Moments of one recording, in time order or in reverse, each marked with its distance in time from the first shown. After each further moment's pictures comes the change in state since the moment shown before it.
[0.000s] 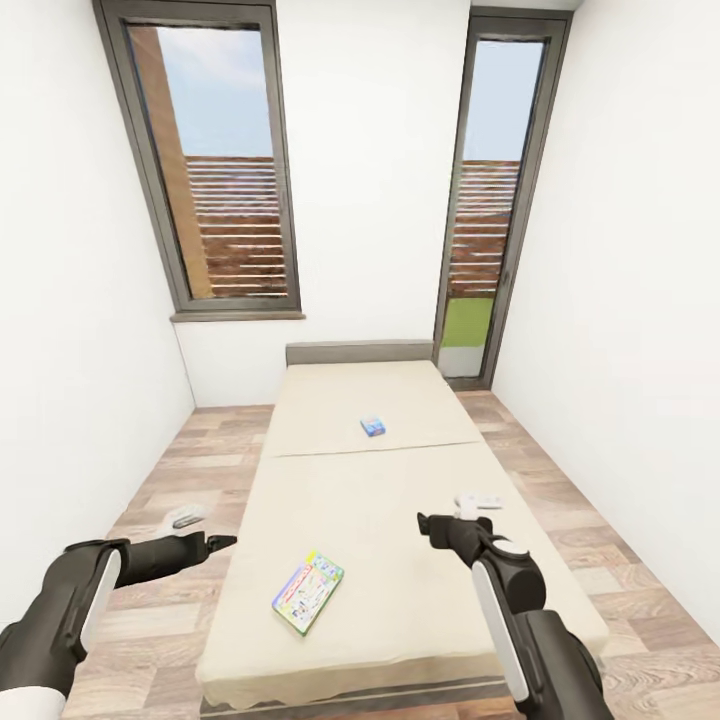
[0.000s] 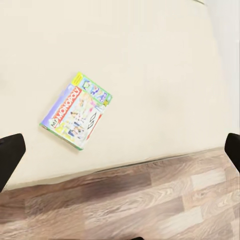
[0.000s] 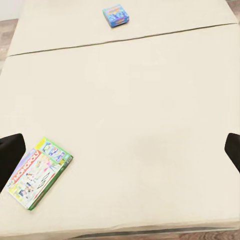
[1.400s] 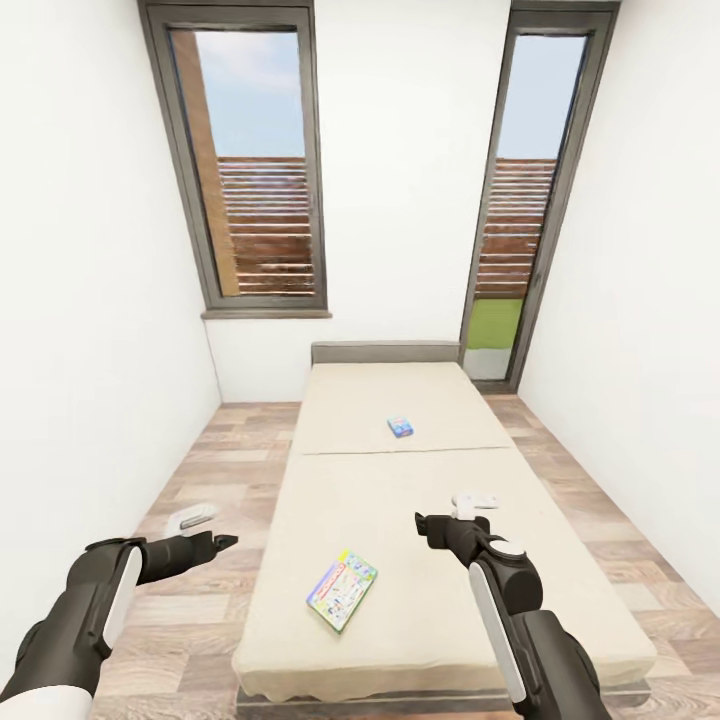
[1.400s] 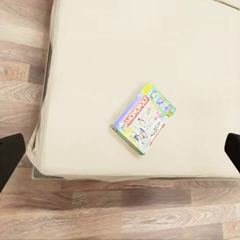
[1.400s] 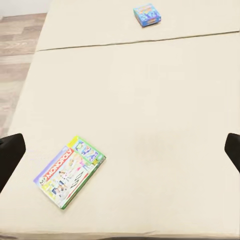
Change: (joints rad) left arm 0.000 -0.075 0.006 -0.032 0.009 -0.004 0.261; right arm 0.000 0.000 0.015 0.005 0.002 -0.009 -0.005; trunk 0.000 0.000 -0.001
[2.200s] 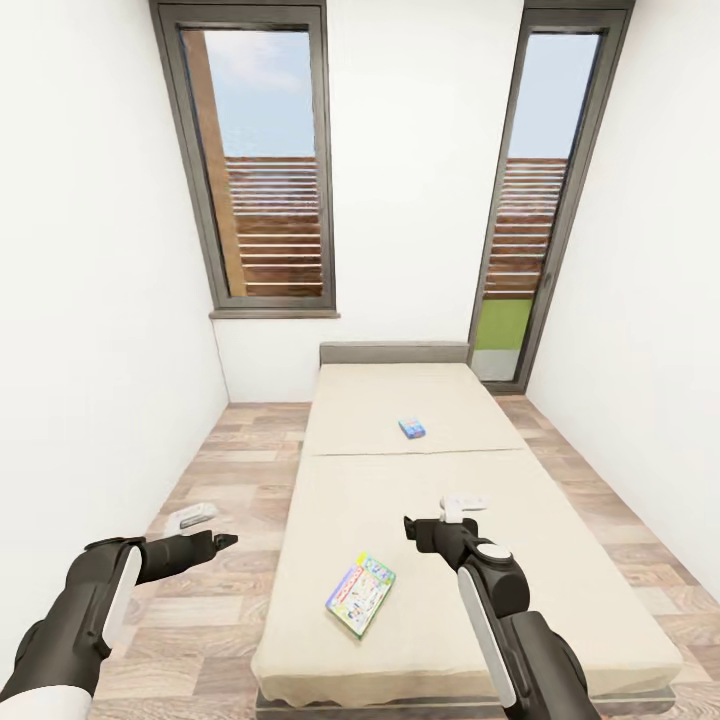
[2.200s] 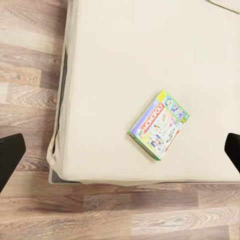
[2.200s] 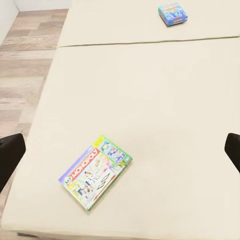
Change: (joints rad) left arm 0.000 0.002 0.000 -0.003 0.000 0.000 -0.006; right arm -0.001 0.005 0.047 0.032 -0.003 -0.026 -0.001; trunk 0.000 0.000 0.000
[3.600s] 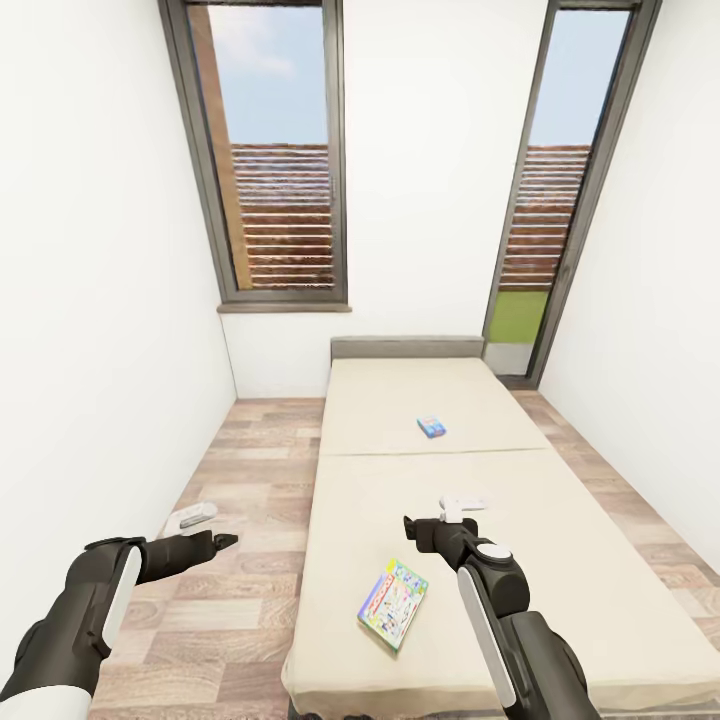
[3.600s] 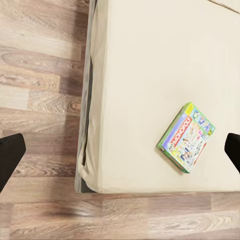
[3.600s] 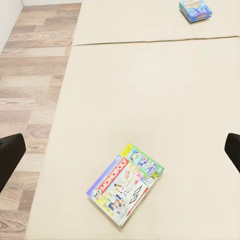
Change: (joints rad) left arm 0.000 0.000 0.000 0.000 0.000 0.000 0.000; right arm 0.000 0.000 0.000 0.000 0.000 0.000 0.000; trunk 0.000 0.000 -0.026
